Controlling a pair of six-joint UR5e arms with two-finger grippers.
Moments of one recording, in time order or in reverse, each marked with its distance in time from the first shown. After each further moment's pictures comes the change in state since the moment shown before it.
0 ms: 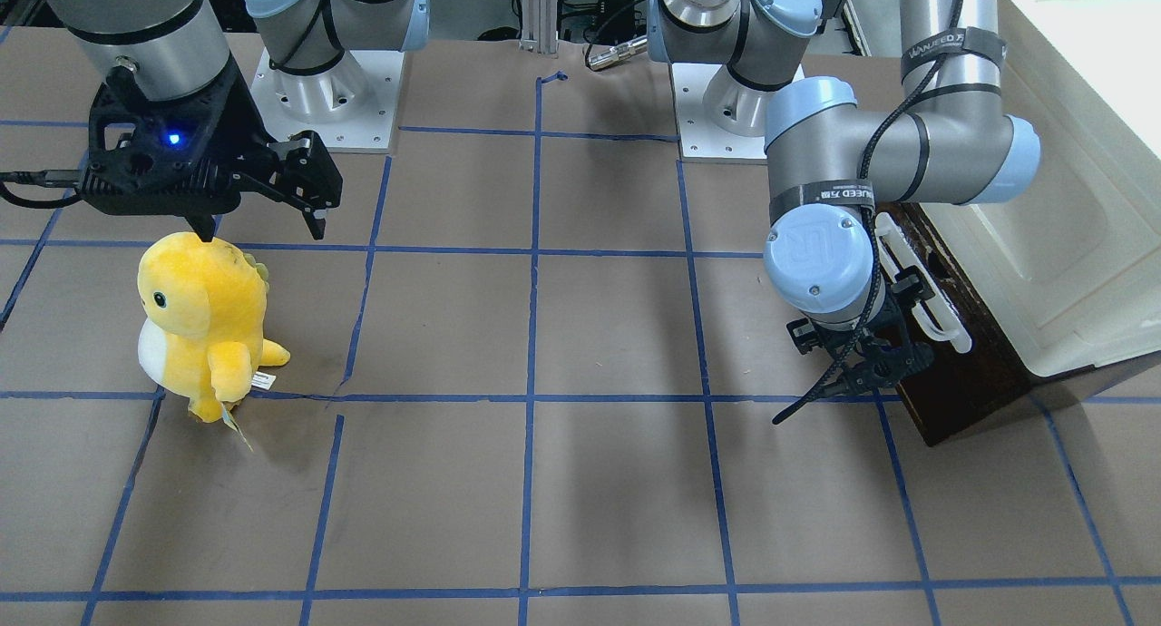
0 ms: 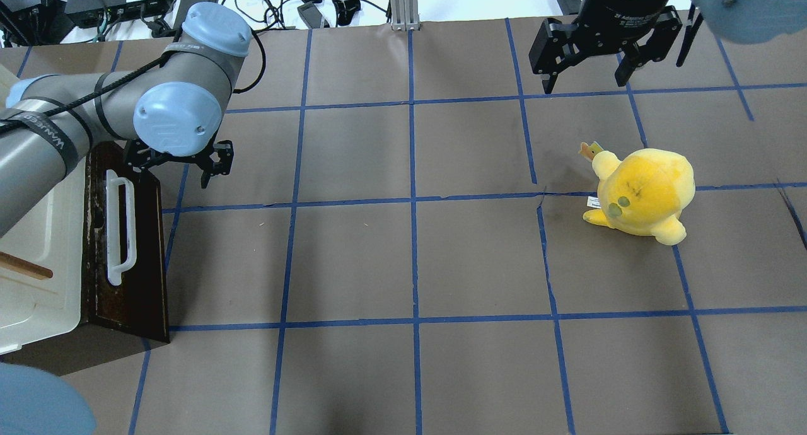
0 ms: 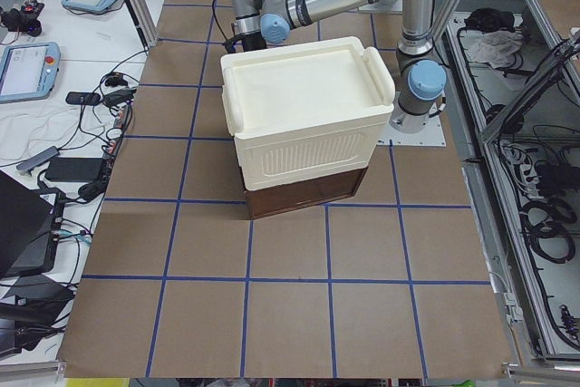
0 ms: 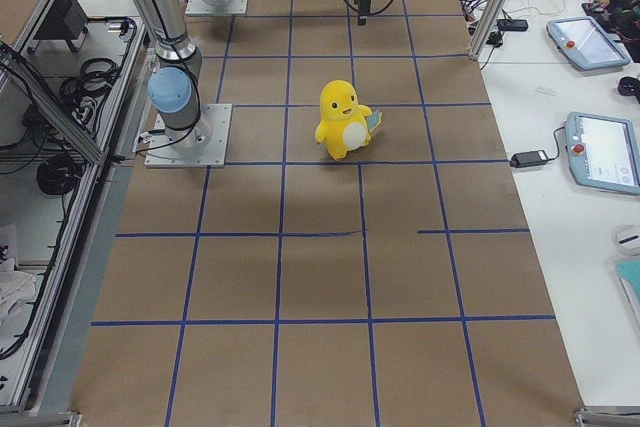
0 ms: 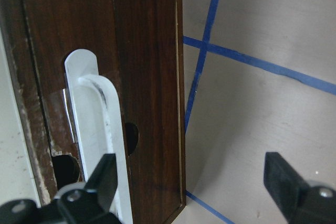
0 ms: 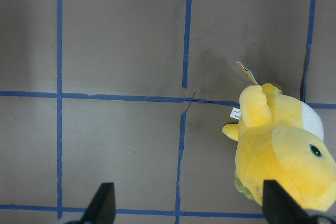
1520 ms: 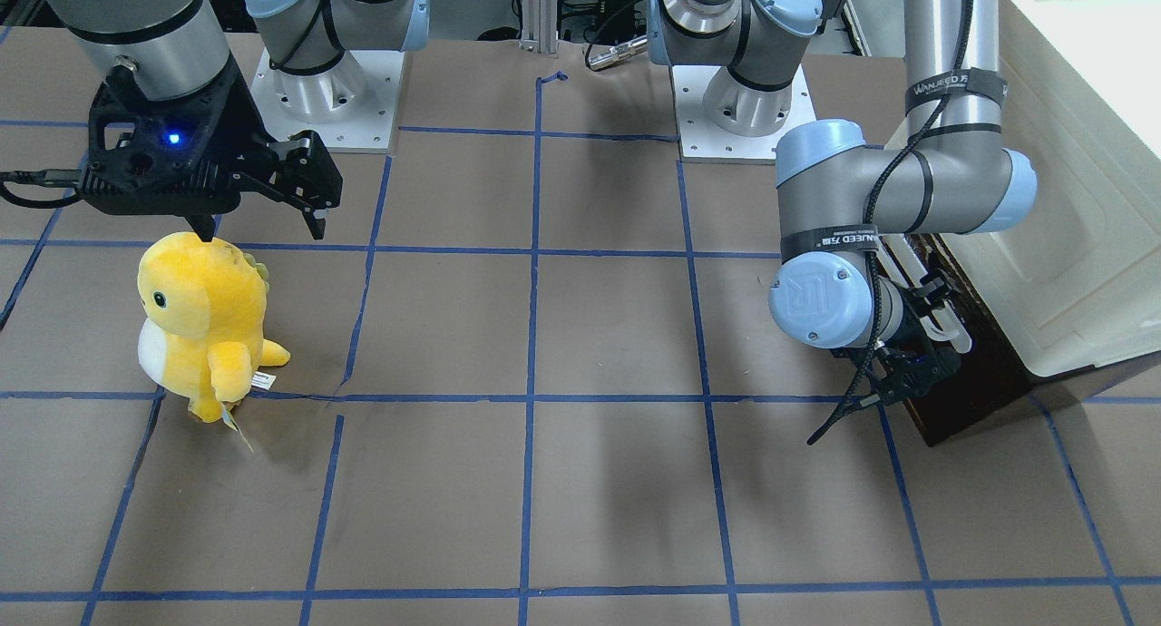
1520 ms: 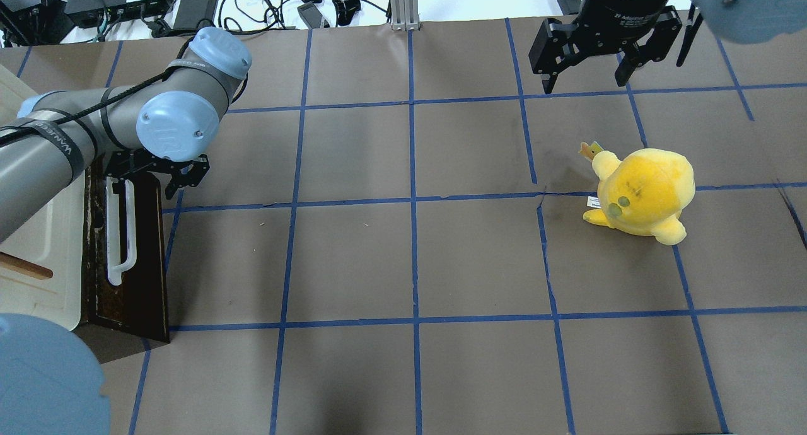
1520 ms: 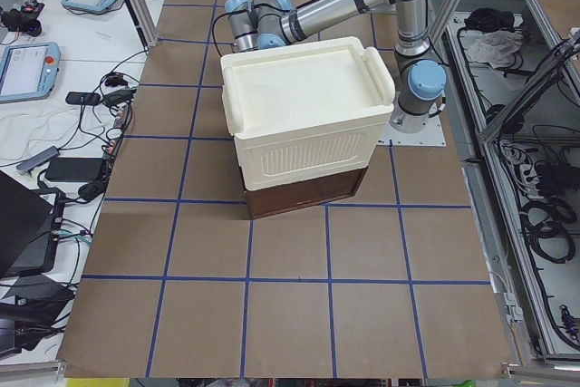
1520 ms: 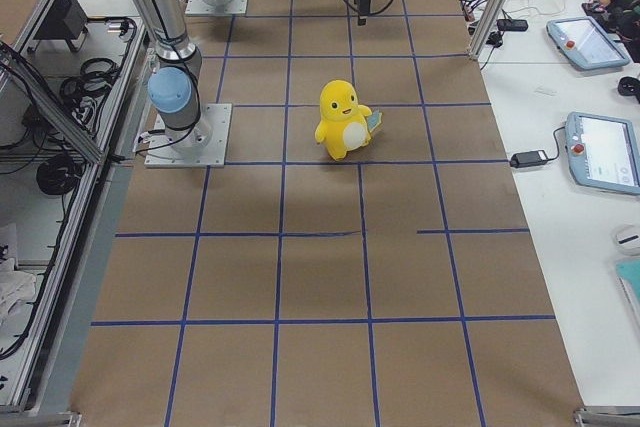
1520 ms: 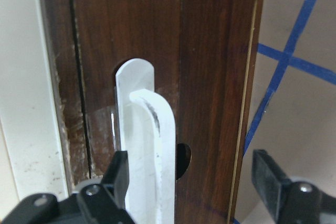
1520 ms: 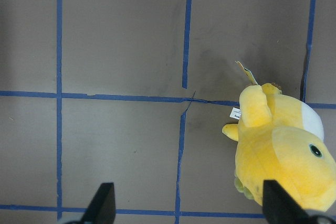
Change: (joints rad) left arm 0.042 -0.037 -0.021 -0.036 0.129 -0.132; right arm 0.000 0.000 0.000 0.000 0.000 0.000
